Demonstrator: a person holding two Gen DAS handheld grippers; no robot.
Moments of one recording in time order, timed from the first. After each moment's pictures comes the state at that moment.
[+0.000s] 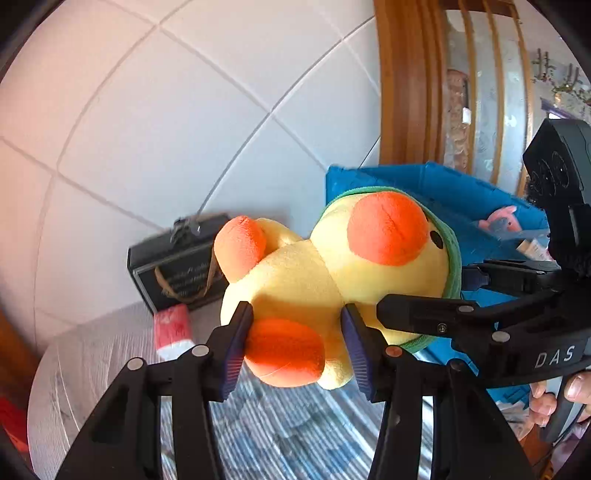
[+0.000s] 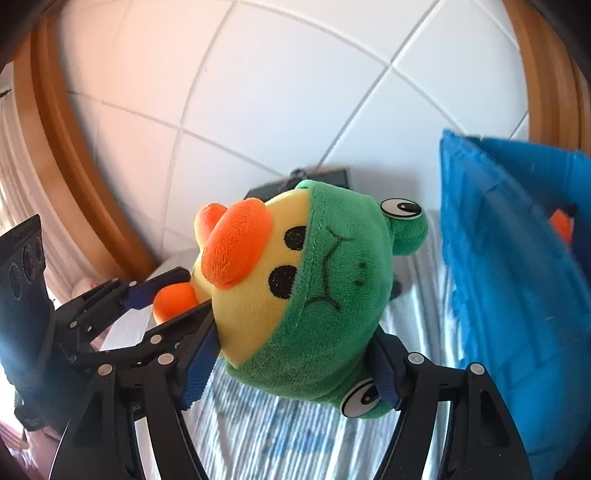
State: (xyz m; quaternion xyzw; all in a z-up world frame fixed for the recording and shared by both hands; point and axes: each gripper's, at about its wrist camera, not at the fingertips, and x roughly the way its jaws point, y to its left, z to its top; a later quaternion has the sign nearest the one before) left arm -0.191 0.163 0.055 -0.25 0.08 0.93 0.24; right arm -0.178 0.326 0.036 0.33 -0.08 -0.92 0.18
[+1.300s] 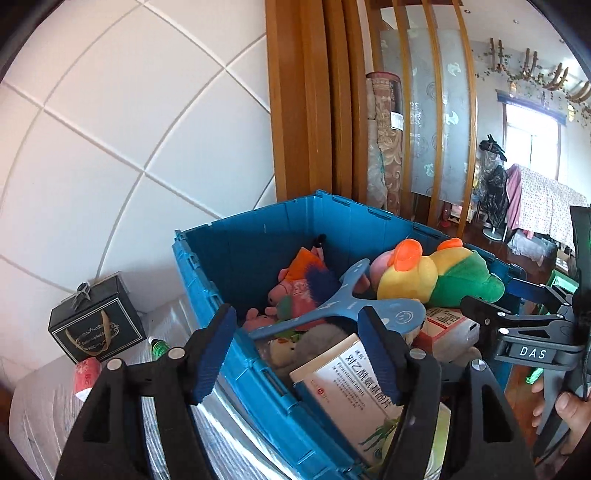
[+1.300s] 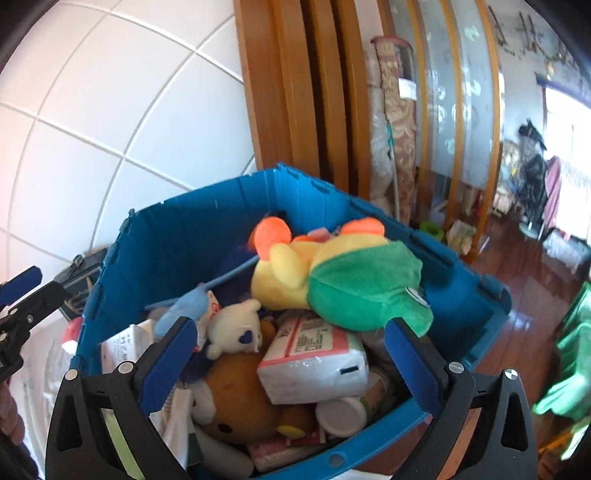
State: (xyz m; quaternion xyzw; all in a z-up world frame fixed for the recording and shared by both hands) left arm -0.129 0.405 0.112 -0.23 0.09 0.92 0.31; right arm -0.017 0.636 0.073 0.28 -0.10 -0.93 -0.19
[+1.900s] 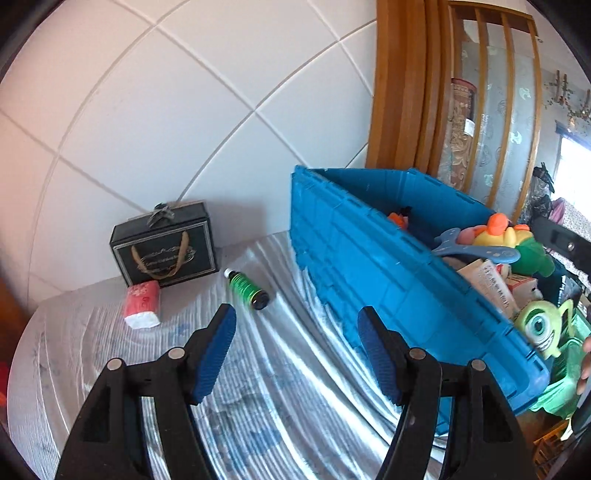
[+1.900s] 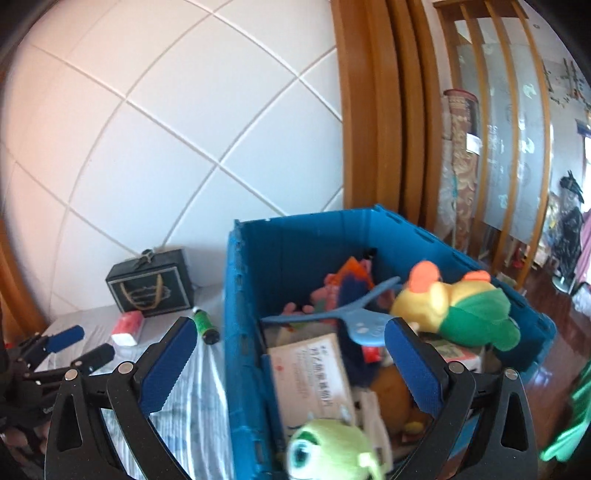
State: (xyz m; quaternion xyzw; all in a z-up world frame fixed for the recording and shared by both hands) left arm -0.159 0.223 0.058 -0.30 0.03 0.93 0.20; right arm -0.039 0.475 0.112 0.23 -0.04 -0.97 -0.09
